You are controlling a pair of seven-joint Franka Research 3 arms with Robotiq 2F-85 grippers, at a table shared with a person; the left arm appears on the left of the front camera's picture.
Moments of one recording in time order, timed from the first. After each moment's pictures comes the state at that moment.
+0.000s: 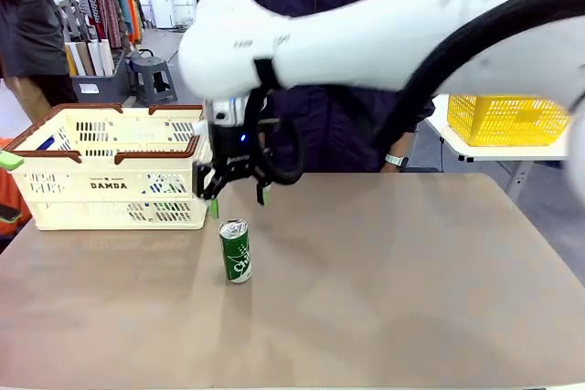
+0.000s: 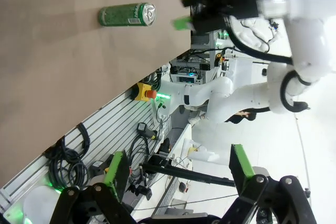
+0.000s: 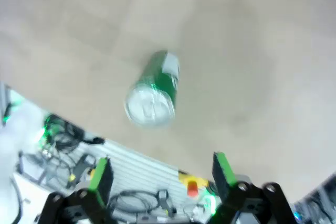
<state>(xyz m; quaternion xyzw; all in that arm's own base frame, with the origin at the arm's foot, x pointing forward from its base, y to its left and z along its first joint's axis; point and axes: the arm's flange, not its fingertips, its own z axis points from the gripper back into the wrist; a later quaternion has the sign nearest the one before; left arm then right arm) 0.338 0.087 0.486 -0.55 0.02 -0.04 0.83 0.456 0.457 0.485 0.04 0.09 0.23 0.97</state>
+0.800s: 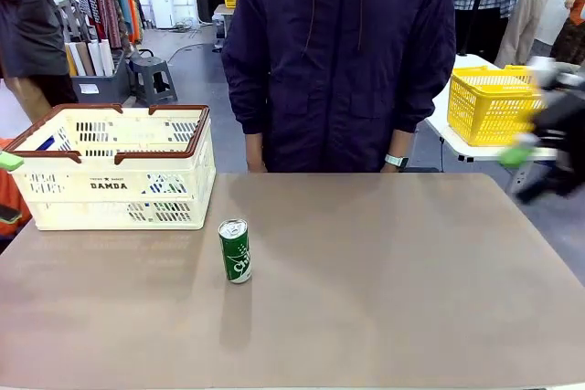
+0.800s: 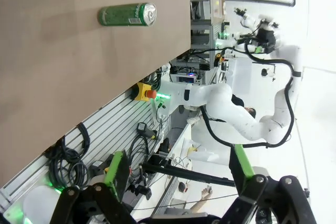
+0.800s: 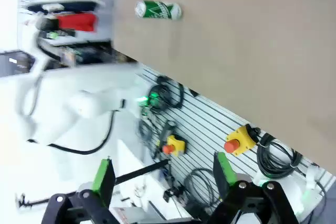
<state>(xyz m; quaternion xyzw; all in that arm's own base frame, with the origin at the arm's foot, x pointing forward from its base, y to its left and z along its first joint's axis) 0.338 0.088 0.485 -0.55 0.02 -0.04 0.83 0.304 -0.049 0.533 0.47 -0.01 0.08 0.88</state>
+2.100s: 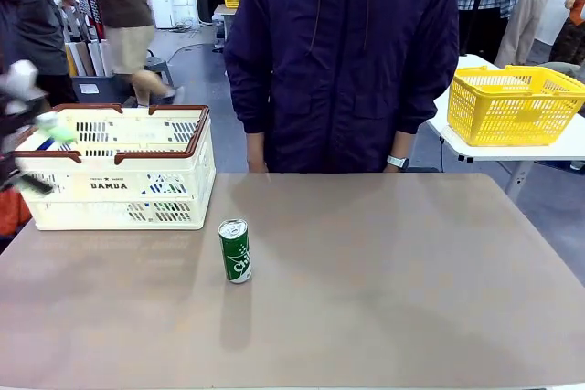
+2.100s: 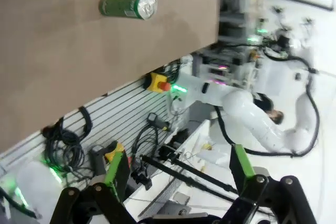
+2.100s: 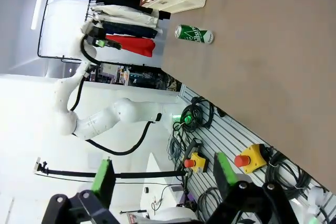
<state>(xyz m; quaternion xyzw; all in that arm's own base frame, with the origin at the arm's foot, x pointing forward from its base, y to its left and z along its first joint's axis) 0.353 -0.022 0.565 -0.44 0.06 -0.03 0.89 0.269 -0.162 0.484 0.60 -0.08 0.07 0.80</state>
